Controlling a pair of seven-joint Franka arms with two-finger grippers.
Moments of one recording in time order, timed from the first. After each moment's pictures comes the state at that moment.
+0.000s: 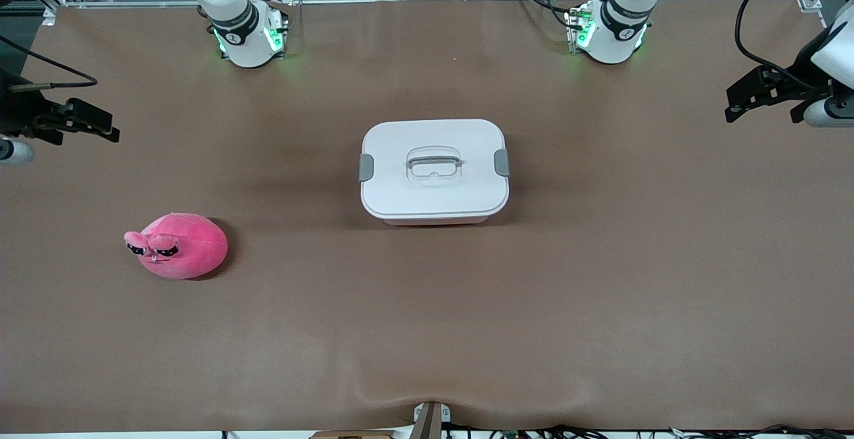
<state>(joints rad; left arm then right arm) 0.00 -0.02 -0.10 -1.50 0.02 1.47 -0.05 -0.01 0.05 -0.02 -1.52 0.04 1.45 -0.06</state>
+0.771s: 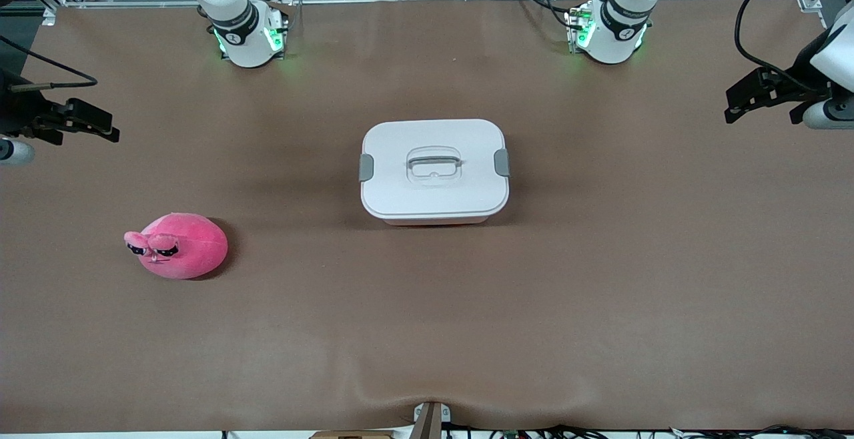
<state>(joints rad) 0.01 -0.01 -0.10 -1.50 0.02 1.47 -0.05 -0.01 0.05 -0.02 -1.52 0.04 1.45 -0.06</state>
